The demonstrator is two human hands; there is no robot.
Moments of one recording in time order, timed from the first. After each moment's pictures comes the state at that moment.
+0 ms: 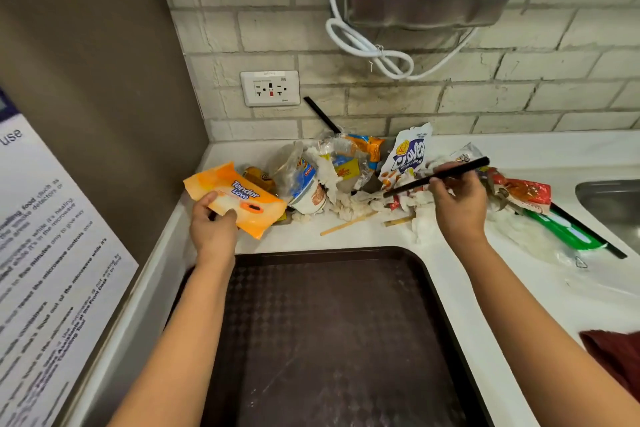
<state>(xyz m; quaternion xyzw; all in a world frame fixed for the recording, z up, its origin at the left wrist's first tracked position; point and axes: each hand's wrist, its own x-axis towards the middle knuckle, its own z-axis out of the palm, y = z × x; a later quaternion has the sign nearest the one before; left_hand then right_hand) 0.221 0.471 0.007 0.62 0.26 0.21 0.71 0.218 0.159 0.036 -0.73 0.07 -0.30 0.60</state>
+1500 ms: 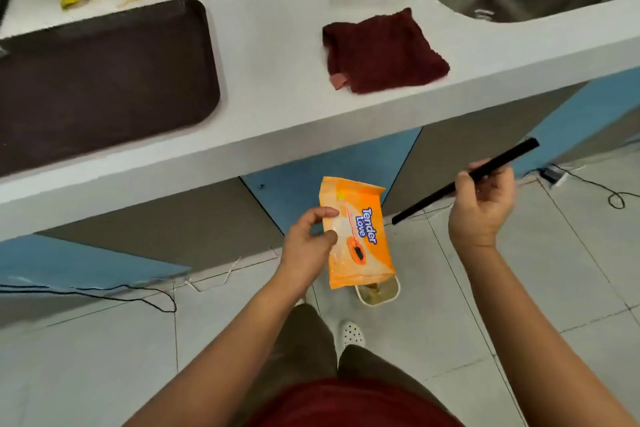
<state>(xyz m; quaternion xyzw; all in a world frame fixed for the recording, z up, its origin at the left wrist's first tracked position) -0.242 0.099 -0.106 0.75 0.13 -0.24 0.61 -0.256 -0.107 -0.117 -0.63 0.22 -0.37 0.65</state>
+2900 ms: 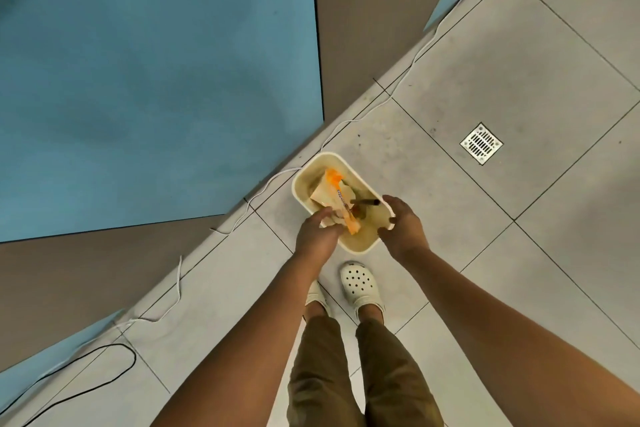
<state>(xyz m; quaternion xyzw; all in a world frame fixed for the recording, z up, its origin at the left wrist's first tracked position) -0.229 0.005 -0.483 0.78 0.13 -0.51 0.35 -0.331 -0.107 -0.525 -0.71 0.50 0.11 0.48</state>
